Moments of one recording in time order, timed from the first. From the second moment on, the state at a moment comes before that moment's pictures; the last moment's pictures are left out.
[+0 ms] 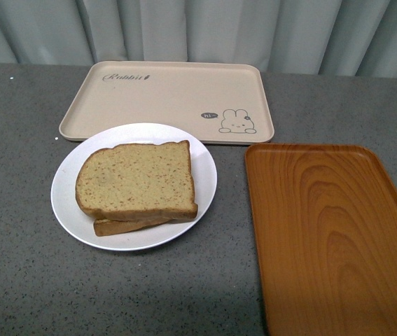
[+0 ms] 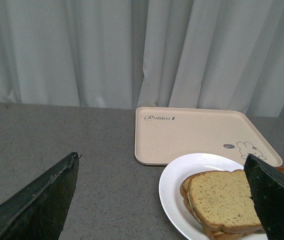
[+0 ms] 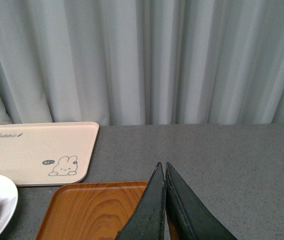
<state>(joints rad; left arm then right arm) 0.00 0.00 0.02 0.00 0.00 -0.01 0.00 0.35 0.01 0.35 0.00 0.00</state>
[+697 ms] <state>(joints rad) 0.00 0.00 0.02 0.00 0.00 -0.01 0.00 0.02 0.01 0.01 0.00 0.00</state>
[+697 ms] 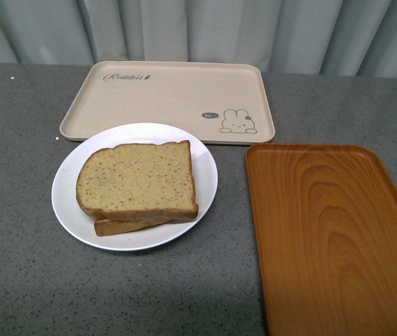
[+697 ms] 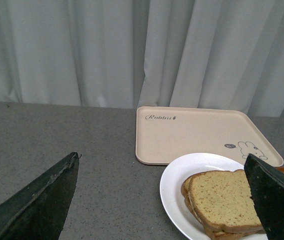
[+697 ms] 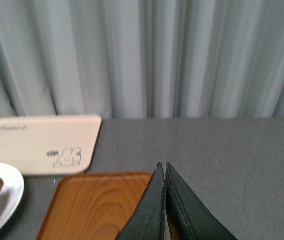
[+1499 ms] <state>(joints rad) 0.05 1.20 0.23 0.22 0.04 -0.43 0.00 0.00 0.01 0.00 0.00 0.00</state>
